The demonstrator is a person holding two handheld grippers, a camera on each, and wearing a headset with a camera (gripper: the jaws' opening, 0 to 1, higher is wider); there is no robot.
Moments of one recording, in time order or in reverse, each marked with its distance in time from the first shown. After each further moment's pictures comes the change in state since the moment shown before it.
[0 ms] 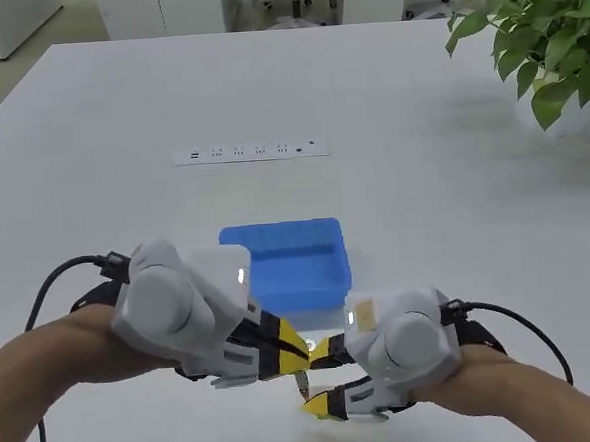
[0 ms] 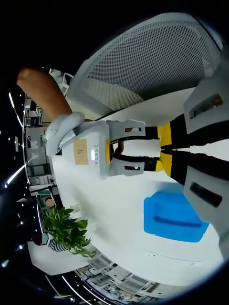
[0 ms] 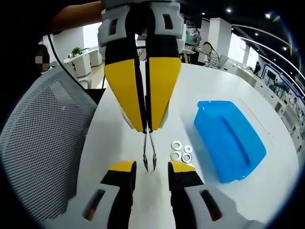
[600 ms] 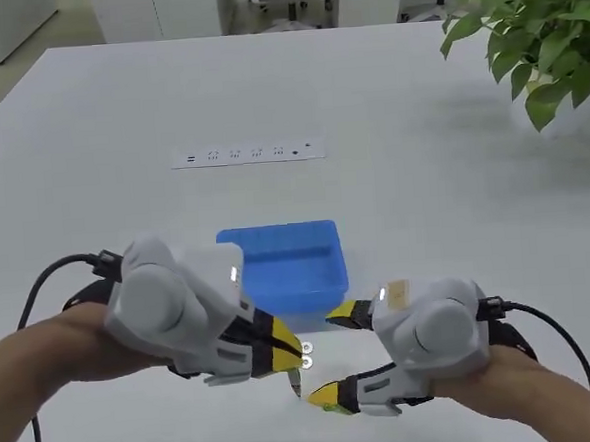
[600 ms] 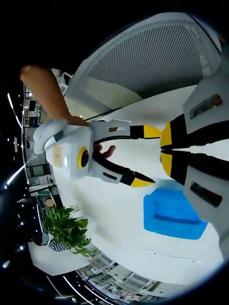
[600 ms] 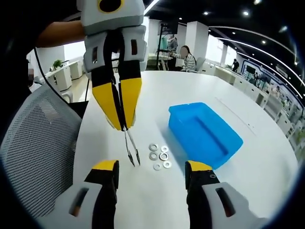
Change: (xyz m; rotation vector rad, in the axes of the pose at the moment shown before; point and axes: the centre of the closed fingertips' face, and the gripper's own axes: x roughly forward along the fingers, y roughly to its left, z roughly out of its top) left arm -0.004 0.005 -0.001 0.010 0.007 0.007; right arm -0.031 -0.029 0.005 0.107 -0.077 -0.174
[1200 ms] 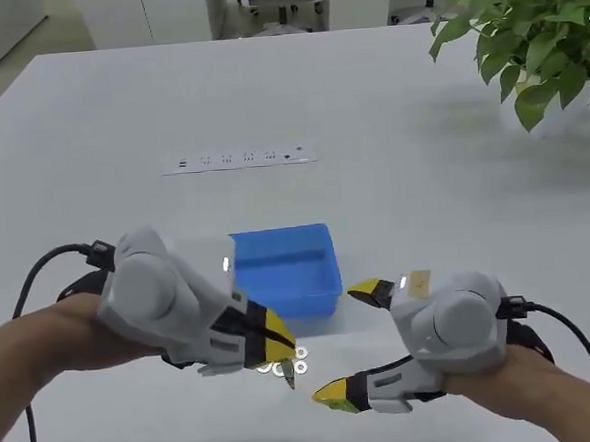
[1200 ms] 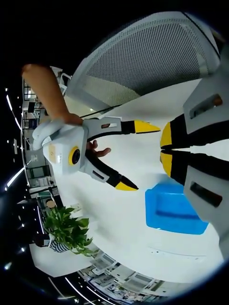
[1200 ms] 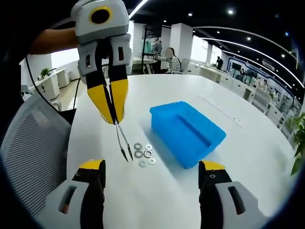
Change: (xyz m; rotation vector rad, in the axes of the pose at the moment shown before) left arm -0.002 0.013 0.002 0.018 0.003 -0.007; right arm -0.014 -0.023 -0.004 0.076 -0.032 -0.107
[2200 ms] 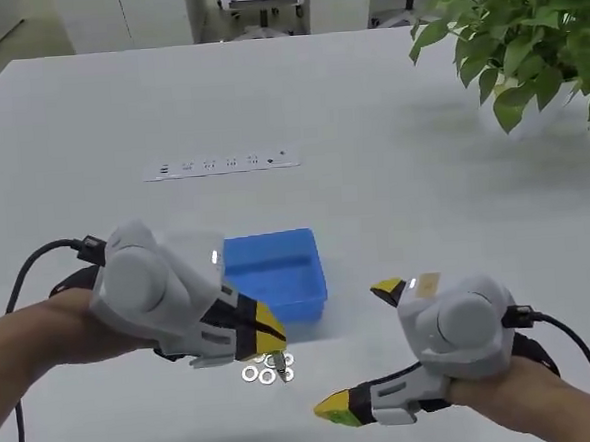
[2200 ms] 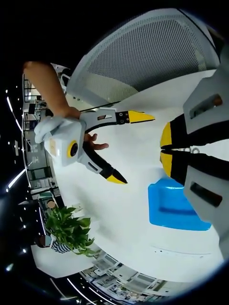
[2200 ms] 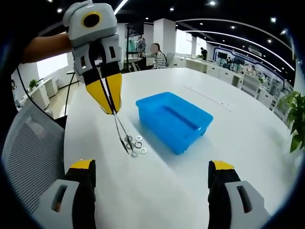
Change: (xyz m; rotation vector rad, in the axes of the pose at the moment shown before) left arm 0.006 0.012 0.004 0.016 -0.011 -0.007; right arm -0.014 -0.014 -0.019 0.124 0.030 -0.080
